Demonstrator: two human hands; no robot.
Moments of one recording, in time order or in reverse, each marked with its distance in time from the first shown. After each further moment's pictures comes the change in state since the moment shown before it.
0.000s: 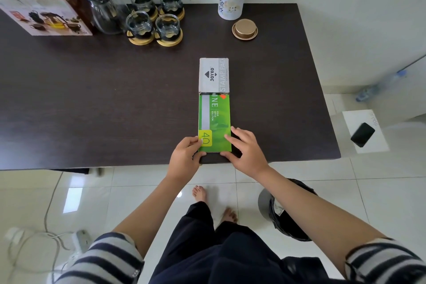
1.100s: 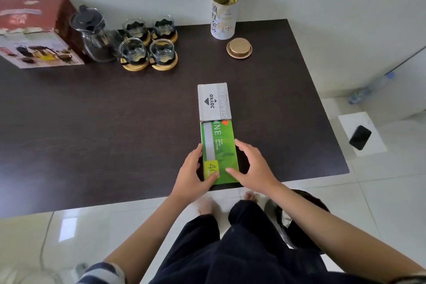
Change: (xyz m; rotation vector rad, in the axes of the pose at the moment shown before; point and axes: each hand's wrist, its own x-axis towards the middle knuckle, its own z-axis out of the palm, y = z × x) left_hand 0.032 0.010 -0.024 -0.389 -0.271 -0.201; right_hand 0.027 -0.020 -0.023 0.249 -0.104 0.273
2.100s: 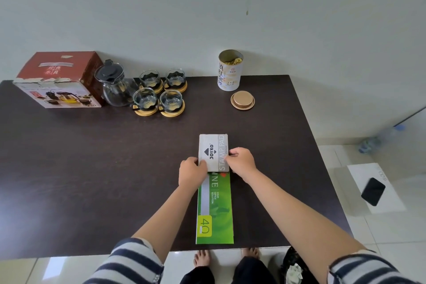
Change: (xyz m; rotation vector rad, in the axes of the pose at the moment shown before) left_hand 0.142 0.040 -0.017 0.078 0.311 -0.427; right_hand 0.159 -0.038 -0.033 0.124 0.059 0.467
